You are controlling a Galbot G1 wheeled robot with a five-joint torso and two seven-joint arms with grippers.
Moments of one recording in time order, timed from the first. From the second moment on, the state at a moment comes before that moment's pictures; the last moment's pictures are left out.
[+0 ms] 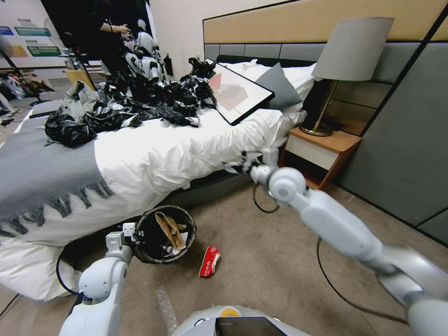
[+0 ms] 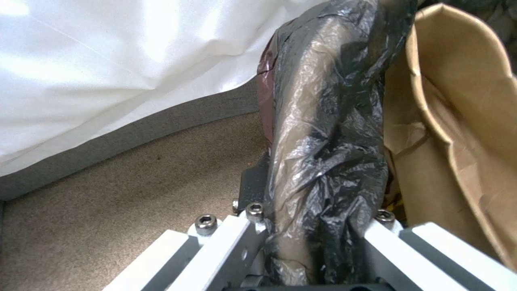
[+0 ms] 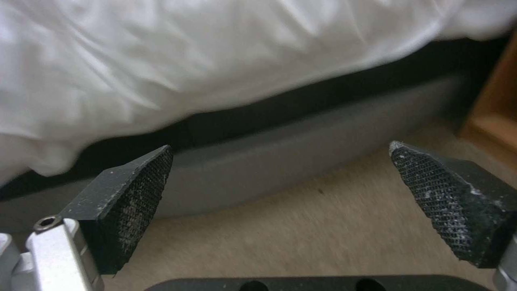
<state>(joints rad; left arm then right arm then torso) 1.45 -1.32 -0.84 -2.07 -0.22 0.73 0.03 -0.69 0.91 -0.01 1.88 1.00 -0.50 0.46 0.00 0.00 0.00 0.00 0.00</state>
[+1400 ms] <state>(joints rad) 1.46 -1.32 -0.84 -2.07 -0.22 0.73 0.04 -1.23 1.29 0.23 1.67 0.18 0.09 0.23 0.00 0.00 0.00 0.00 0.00</state>
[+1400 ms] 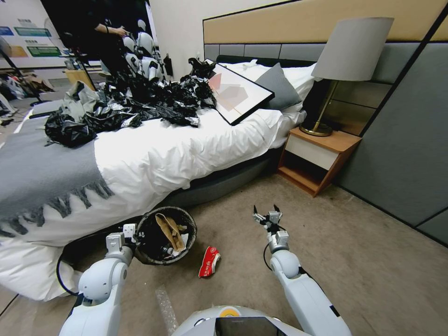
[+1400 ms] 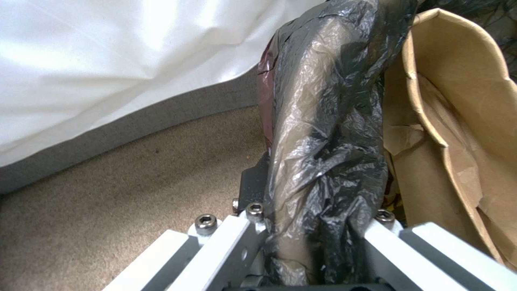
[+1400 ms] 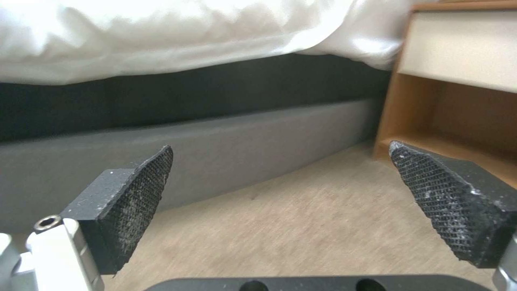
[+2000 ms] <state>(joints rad) 1.47 -1.31 -0.86 -2.06 -0.22 0.73 0.04 -1.00 1.27 -0.21 1.40 0.36 -0.05 0.27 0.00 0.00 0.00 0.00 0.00</state>
